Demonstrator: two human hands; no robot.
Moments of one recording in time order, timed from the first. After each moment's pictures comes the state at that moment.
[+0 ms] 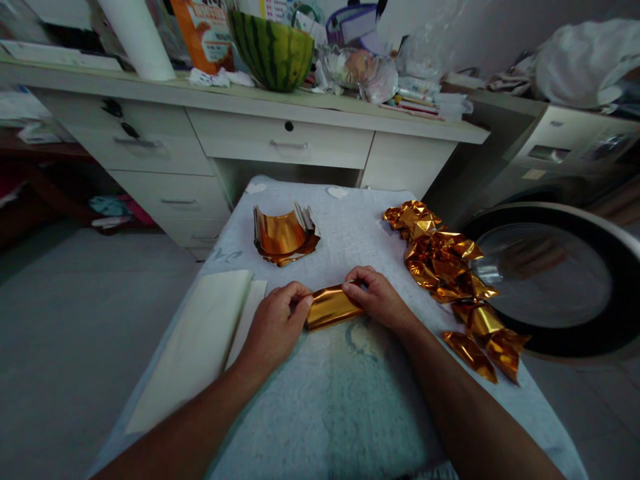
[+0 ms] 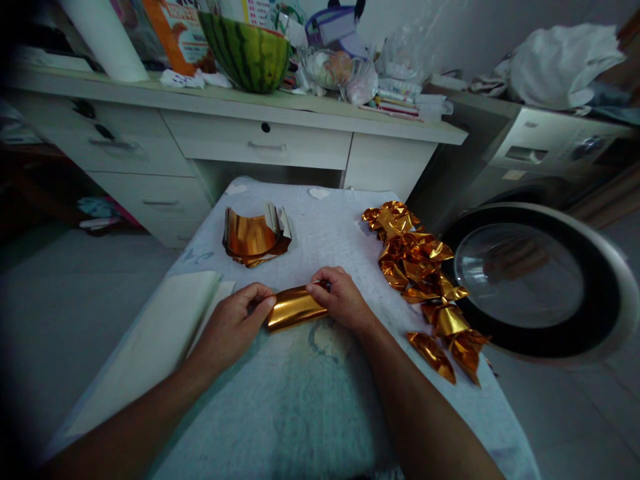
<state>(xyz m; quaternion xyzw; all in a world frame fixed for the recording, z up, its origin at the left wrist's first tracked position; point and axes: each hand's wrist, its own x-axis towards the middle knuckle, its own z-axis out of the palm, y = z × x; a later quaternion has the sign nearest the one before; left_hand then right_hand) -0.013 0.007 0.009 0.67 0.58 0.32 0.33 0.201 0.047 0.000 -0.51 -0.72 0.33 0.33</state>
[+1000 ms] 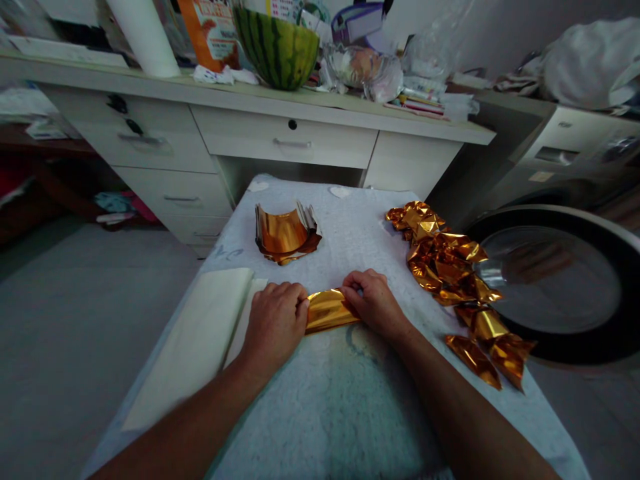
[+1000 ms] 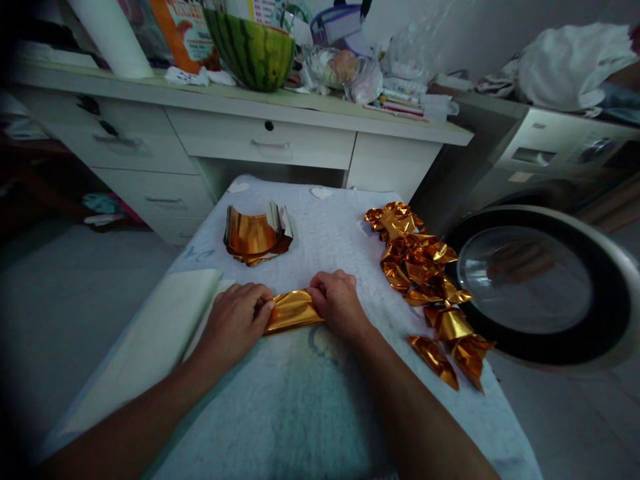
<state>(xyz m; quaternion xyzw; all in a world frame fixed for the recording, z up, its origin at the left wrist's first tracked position) -0.012 0.009 0.005 0.77 0.61 0.17 0.11 0.188 0.043 0.000 -0.56 -0.76 0.21 0.24</state>
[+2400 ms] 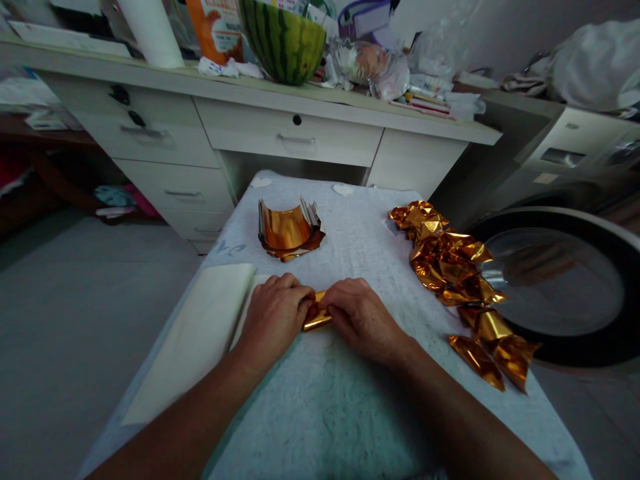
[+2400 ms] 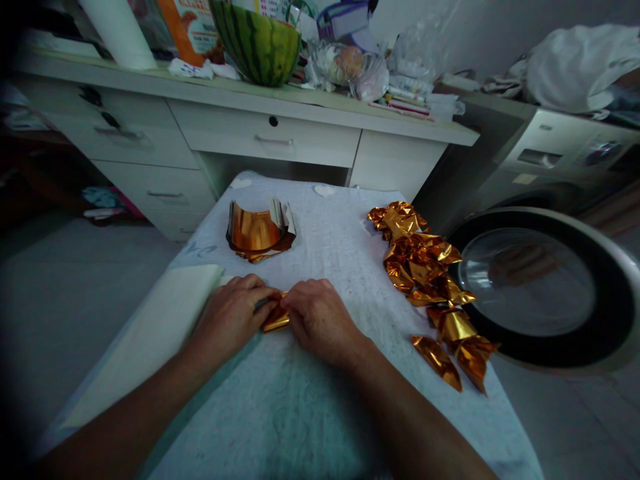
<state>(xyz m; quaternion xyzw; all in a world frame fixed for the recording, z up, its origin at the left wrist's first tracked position) -0.020 0.015 0.011 0.79 0.58 0.13 0.12 0.167 0.015 0.023 -0.38 -0.88 0.19 0.22</state>
